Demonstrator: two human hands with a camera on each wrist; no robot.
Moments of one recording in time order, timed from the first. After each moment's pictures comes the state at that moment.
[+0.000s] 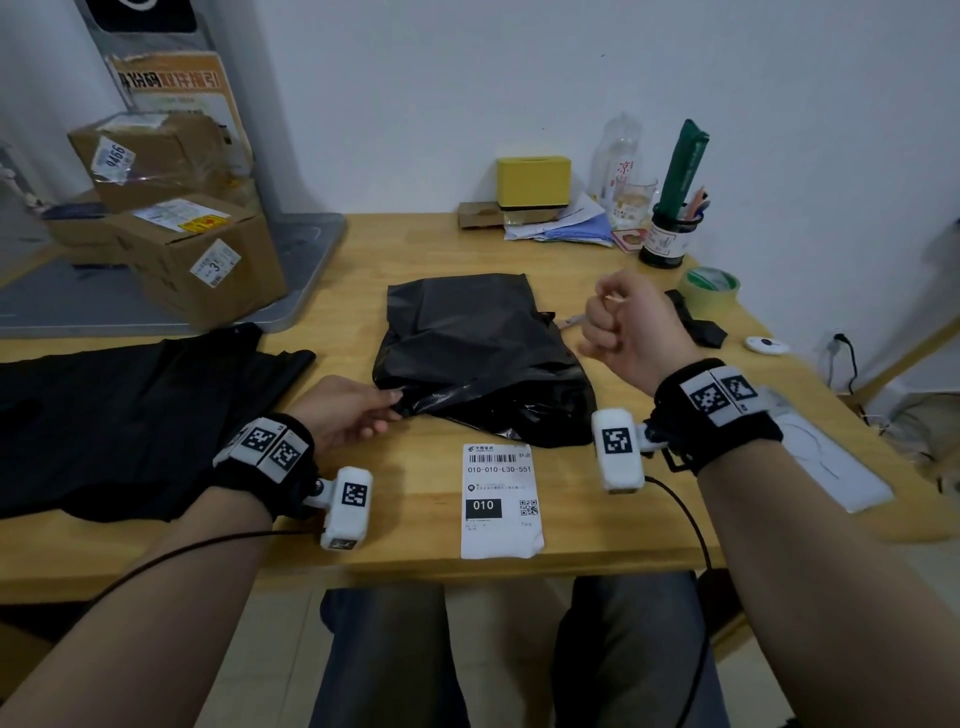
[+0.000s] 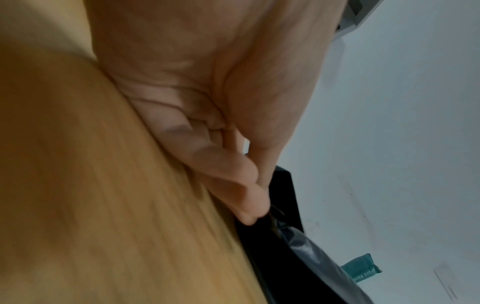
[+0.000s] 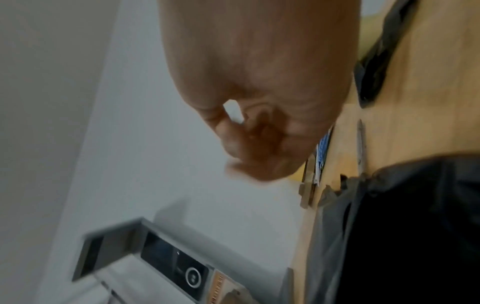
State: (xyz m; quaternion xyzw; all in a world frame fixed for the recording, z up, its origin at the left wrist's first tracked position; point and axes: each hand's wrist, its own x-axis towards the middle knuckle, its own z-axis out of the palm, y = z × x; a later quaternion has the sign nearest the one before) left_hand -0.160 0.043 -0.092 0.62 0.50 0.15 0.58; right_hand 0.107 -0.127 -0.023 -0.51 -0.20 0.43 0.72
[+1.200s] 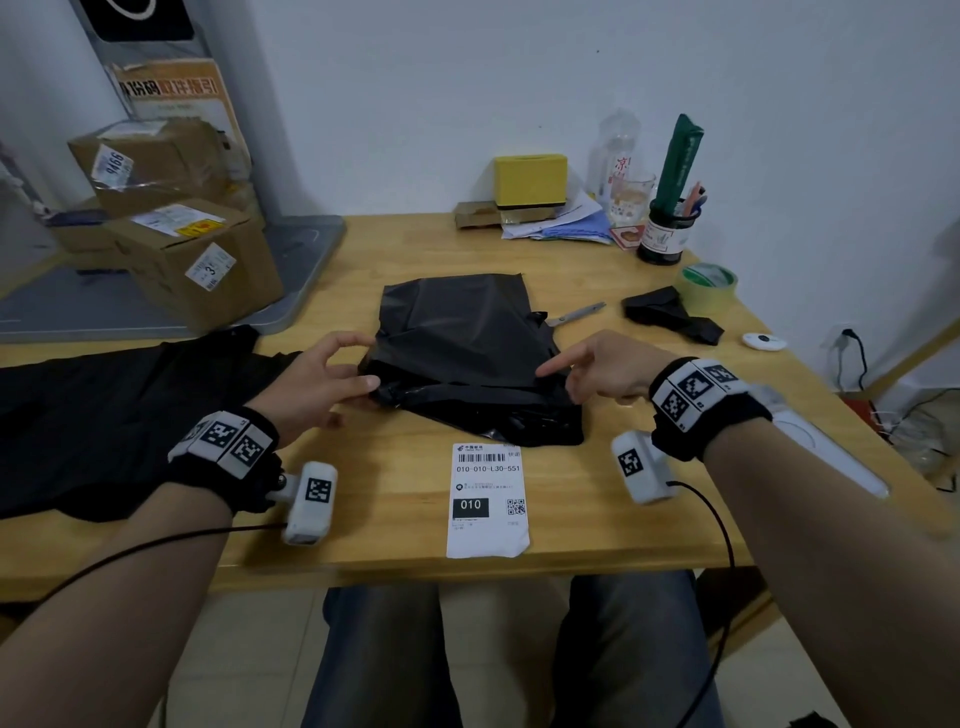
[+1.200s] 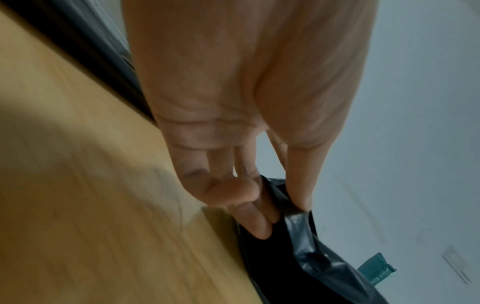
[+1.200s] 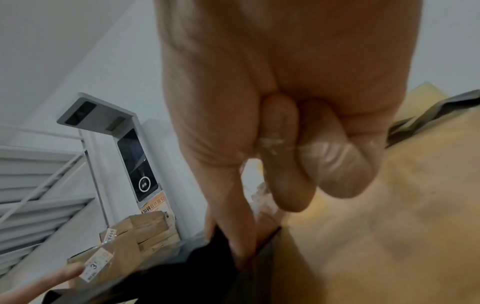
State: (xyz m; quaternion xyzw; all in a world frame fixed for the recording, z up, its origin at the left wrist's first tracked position) left_hand -0.177 0.046 -0.072 0.70 0.37 0.20 0.57; right_hand 0.148 -0.129 -0.061 -0.76 -0.50 0.35 0.23
